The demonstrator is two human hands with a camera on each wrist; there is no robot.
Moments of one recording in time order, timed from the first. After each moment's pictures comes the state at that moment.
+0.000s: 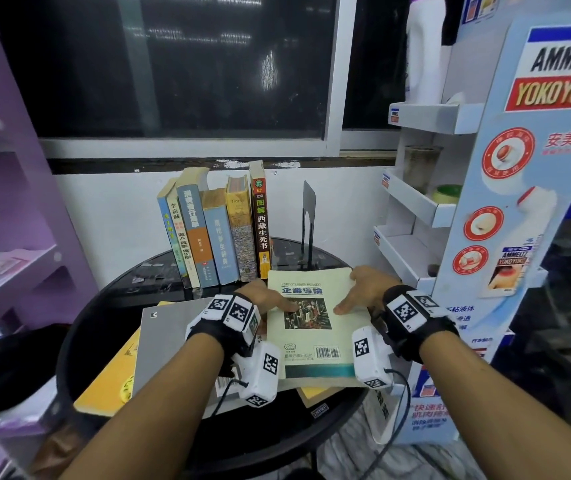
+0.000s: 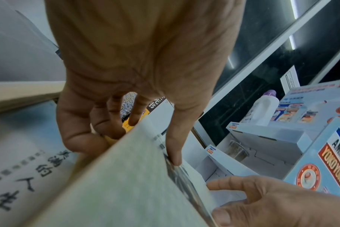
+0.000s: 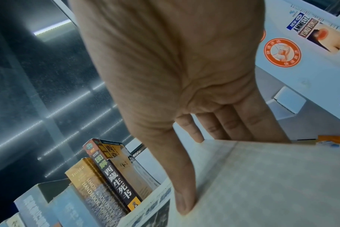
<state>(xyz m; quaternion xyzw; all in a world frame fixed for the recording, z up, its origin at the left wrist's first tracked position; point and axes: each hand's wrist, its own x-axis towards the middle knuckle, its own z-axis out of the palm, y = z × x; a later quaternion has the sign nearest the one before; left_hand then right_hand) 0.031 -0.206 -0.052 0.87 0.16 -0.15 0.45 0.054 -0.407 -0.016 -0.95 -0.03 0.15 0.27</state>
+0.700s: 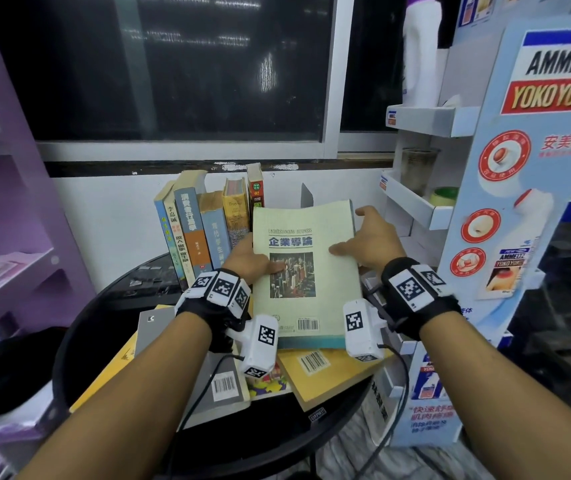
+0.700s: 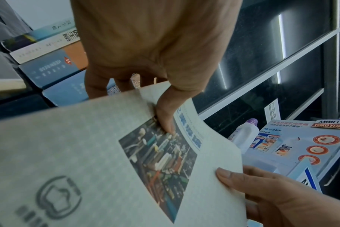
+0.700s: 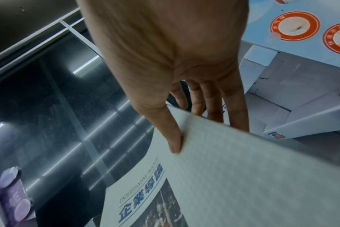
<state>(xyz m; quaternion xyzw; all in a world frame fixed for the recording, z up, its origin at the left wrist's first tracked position) 0.040 -0.200 -0.011 0.82 0.08 0.07 0.56 0.069 -0.401 0.026 -0.90 -0.05 -0.08 0.42</state>
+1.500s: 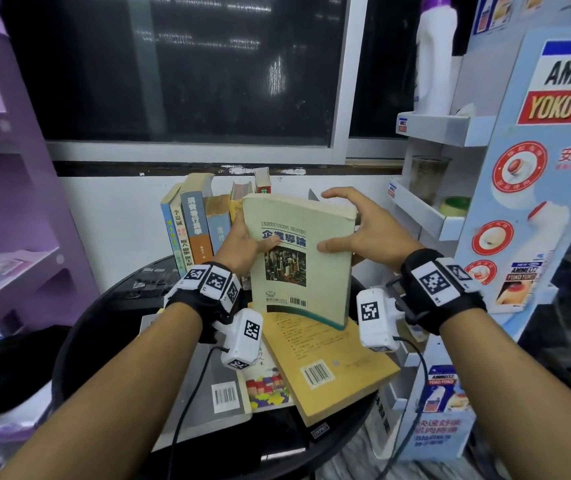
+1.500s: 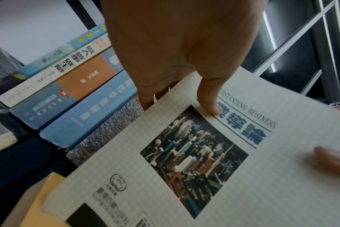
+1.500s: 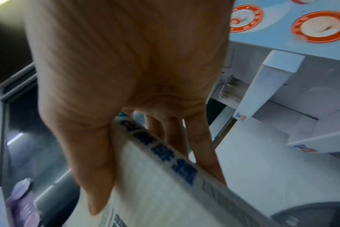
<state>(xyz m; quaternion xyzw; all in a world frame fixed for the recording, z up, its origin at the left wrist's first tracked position) 0.057 -0.179 0.003 0.73 -0.01 0.15 0.67 0.062 -0.399 0.058 -0.85 -0.27 -0.04 0.44</state>
